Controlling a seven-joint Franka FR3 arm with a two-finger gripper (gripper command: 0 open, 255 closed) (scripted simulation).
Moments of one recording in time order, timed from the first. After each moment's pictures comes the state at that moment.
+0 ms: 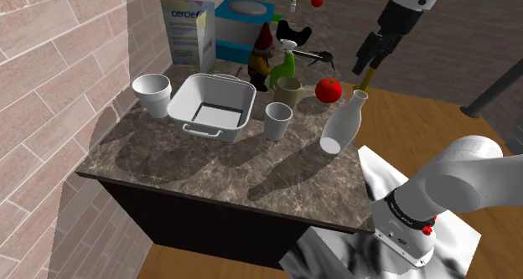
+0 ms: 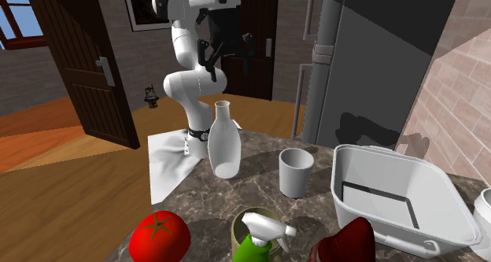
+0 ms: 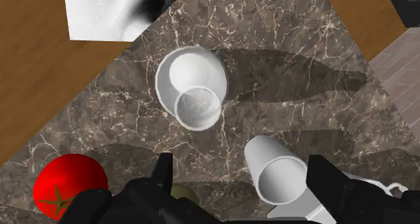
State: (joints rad) arm 0.00 -0.77 0.03 -2.34 0.10 1.63 0.03
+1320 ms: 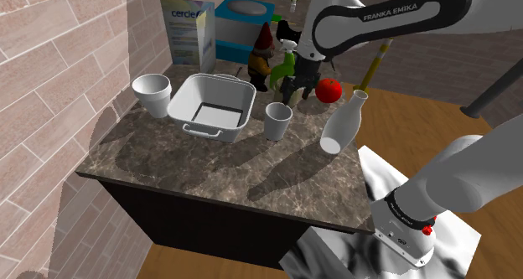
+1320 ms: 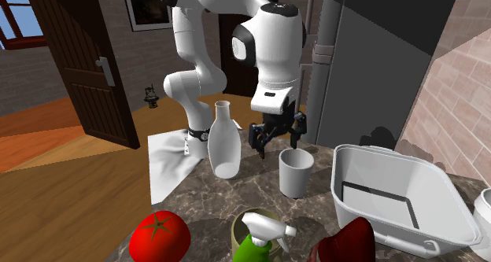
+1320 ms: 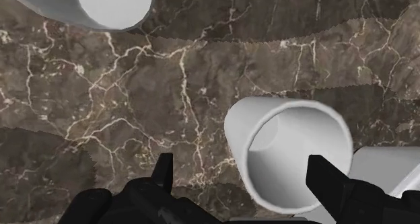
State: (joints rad) arm 0.02 -0.18 0.16 -2.30 0.16 2.08 0.17
